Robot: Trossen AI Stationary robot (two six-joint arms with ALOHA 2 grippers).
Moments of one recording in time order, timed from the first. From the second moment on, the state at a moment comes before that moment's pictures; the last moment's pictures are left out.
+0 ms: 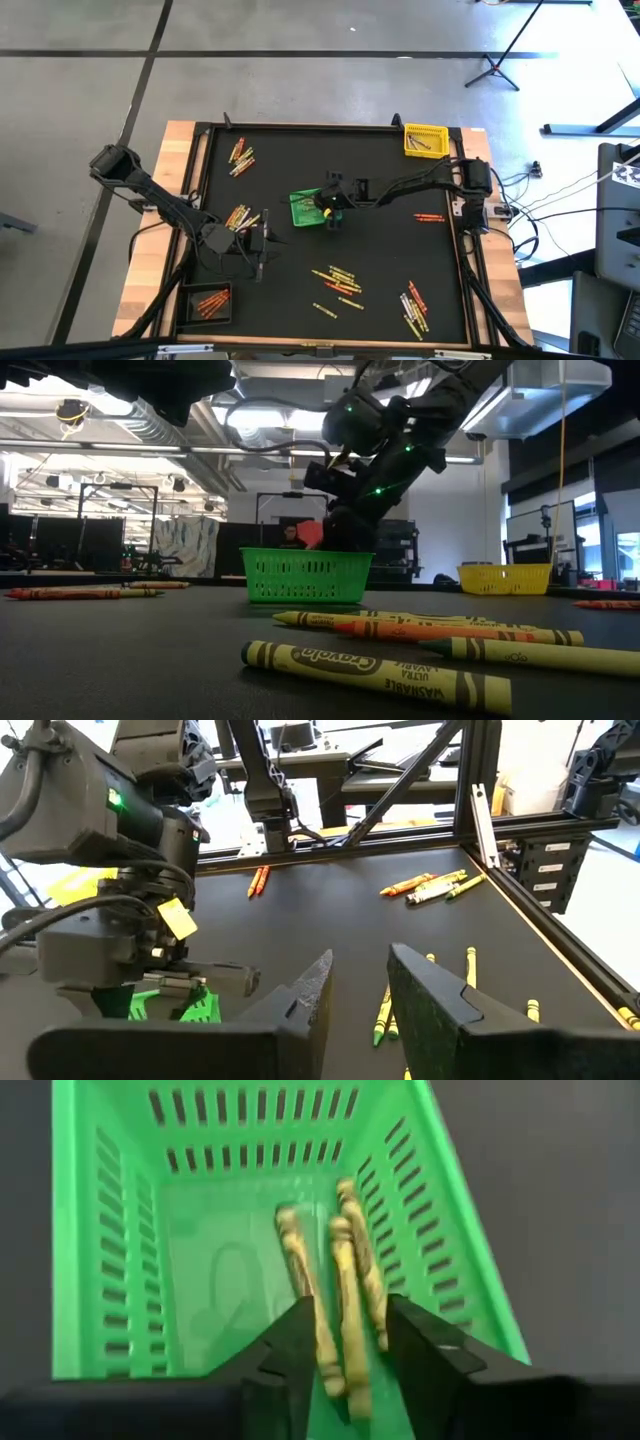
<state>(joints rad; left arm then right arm) -0.52 1.29 0.48 0.62 -0.53 -0.02 -0.07 1.94 1.16 -0.07 0.12 -0.19</state>
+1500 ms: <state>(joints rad) -0.52 1.29 0.48 0.62 -0.53 -0.02 -0.12 1.32 0.74 -1.09 0.20 0.31</state>
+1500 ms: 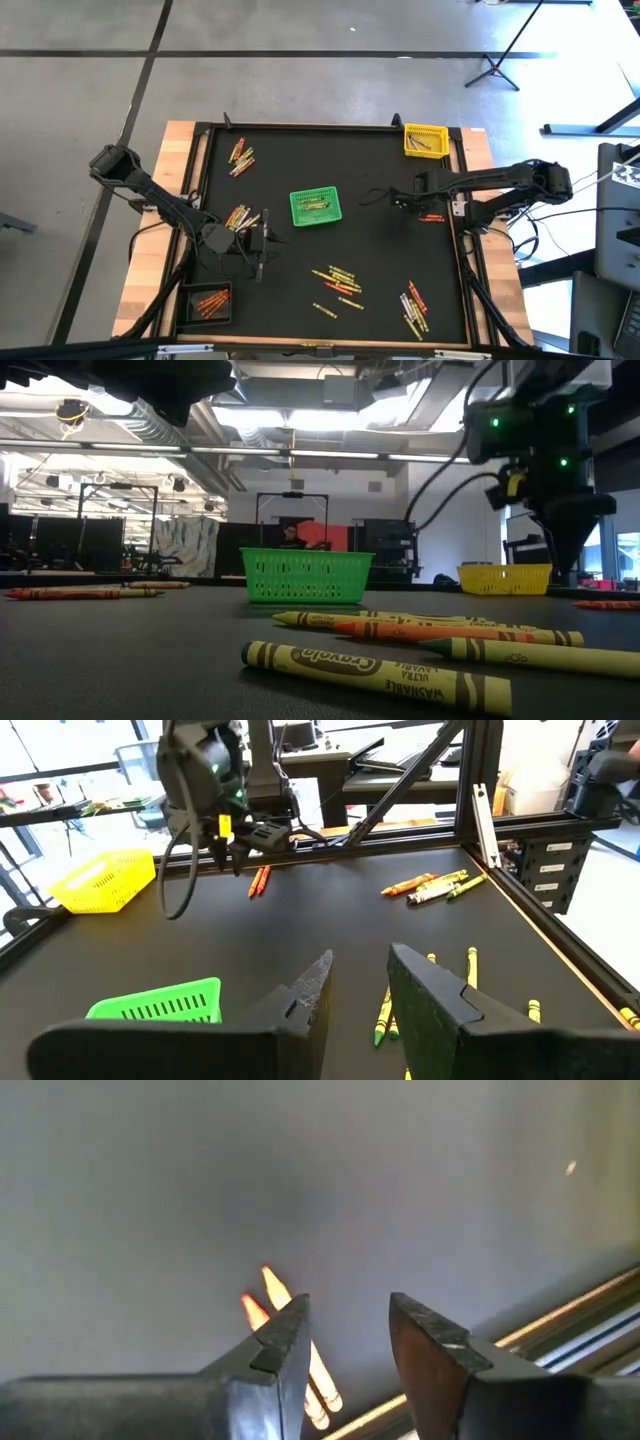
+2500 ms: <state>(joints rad) -0.52 1.29 0.48 0.62 -0.53 -0.02 -0.16 1.53 0.68 -1.05 0.10 0.28</state>
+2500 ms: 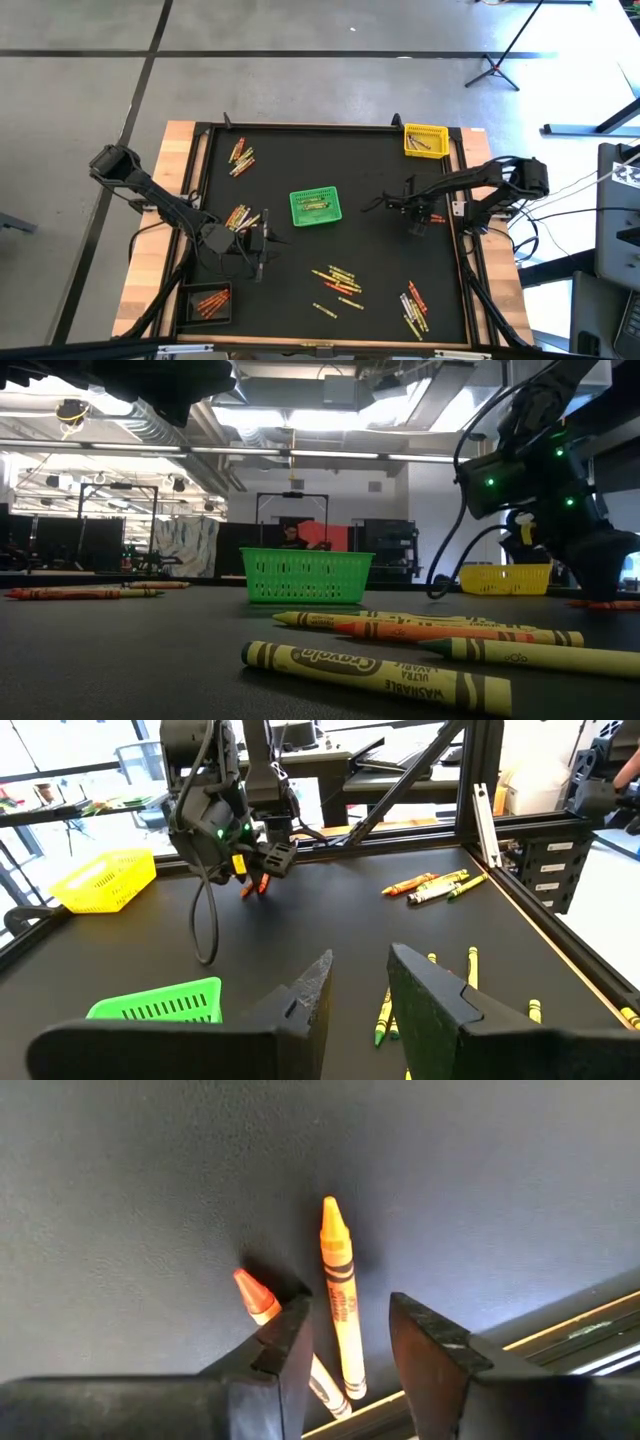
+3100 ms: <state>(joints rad) -0.52 1.29 0.48 0.62 -0.53 -0.02 -0.16 1.54 0.68 -1.02 0.11 0.28</state>
